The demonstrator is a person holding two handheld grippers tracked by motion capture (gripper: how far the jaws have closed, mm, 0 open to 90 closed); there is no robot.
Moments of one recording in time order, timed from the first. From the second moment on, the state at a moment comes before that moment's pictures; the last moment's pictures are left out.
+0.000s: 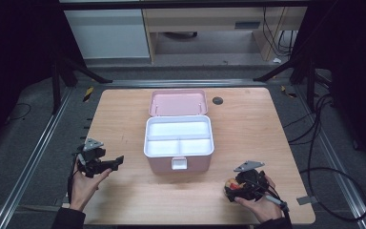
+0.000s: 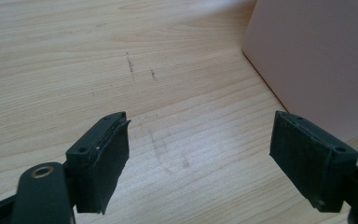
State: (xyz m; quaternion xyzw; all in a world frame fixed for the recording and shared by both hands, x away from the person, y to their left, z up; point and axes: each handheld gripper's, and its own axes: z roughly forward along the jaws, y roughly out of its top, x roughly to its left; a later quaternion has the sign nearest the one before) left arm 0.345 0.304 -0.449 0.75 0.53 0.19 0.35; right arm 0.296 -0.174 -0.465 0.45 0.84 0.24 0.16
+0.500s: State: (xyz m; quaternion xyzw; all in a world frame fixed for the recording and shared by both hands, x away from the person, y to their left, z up) left arm 0.346 0.302 -0.450 0.76 0.52 0.19 0.34; right arm 0.297 -0.167 -0.485 0.45 0.86 0.20 0.12
